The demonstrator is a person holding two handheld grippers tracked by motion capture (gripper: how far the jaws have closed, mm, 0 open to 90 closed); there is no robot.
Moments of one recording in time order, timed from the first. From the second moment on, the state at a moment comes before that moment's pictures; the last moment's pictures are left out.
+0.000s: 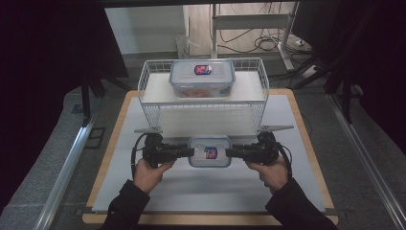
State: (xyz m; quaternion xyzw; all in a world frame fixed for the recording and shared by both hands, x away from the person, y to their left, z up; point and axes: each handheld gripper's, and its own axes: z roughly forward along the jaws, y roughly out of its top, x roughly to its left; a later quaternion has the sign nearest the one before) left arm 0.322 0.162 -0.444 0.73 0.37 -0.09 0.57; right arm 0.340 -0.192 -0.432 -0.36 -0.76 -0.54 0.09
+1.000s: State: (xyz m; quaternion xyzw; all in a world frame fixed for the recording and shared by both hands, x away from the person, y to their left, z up) left arm 0.408 0.185 -0.288 0.72 0.37 -0.03 0.59; right arm 0.433 -0.170 -0.286 -0.34 -0.74 -0.58 0.07
